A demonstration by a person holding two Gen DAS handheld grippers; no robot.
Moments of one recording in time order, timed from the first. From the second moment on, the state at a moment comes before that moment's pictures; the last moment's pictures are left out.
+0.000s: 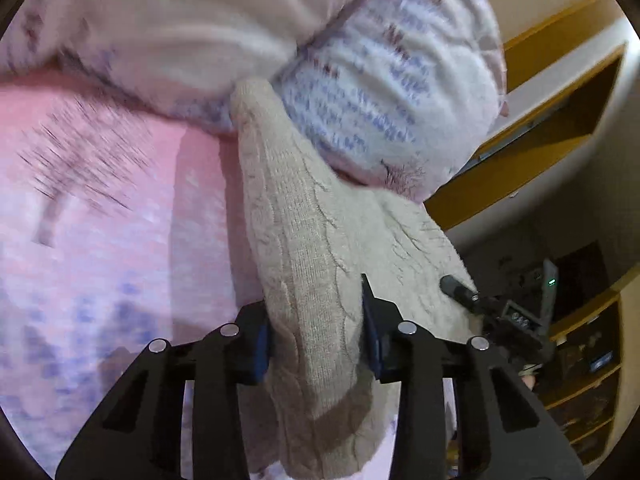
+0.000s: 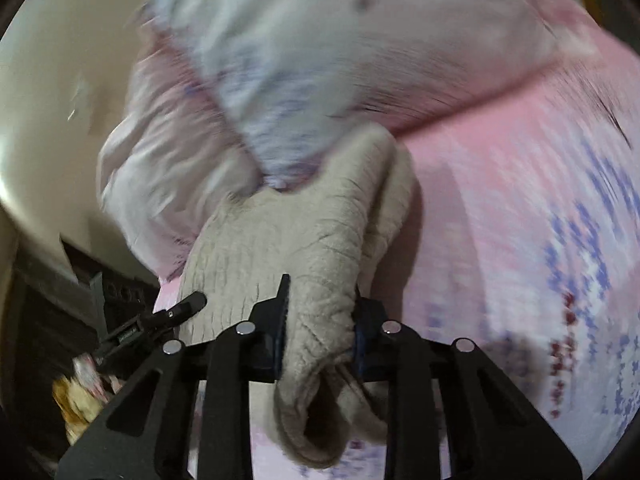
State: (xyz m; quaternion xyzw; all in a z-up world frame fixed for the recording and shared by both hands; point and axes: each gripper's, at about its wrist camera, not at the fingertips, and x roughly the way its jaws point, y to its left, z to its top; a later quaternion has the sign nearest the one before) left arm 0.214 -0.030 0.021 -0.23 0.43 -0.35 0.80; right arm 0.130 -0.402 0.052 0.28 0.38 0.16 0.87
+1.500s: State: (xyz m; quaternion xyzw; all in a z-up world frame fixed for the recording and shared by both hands) left arm 0.158 -0.013 0.042 -0.02 0.36 -0.27 0.89; right arm 0.109 -0.263 0.034 0.03 0.39 0.07 0.92
